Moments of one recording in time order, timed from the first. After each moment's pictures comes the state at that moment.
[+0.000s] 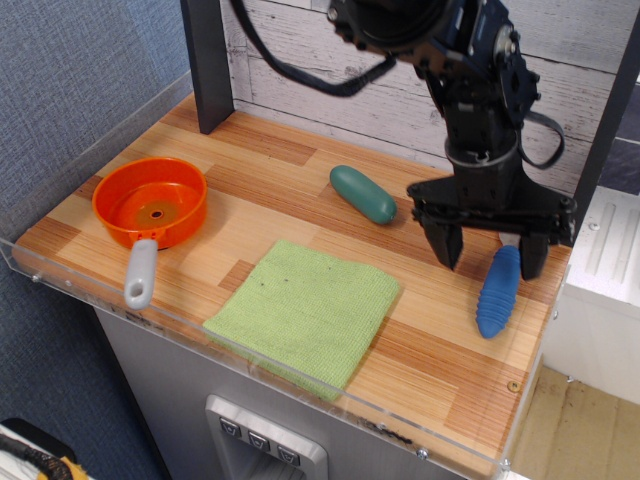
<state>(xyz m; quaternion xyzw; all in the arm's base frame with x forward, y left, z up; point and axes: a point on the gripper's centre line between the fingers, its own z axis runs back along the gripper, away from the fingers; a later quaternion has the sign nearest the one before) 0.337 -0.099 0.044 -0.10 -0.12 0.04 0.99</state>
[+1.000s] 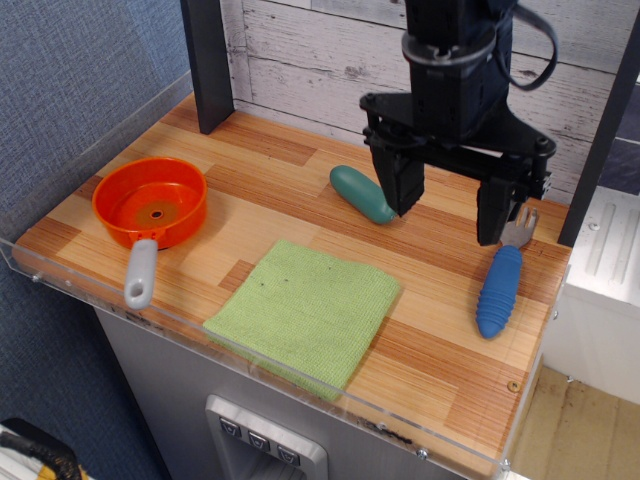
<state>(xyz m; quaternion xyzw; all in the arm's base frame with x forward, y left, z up) 0.275 -0.086 0.128 -0.06 -0.10 -0.07 0.99</state>
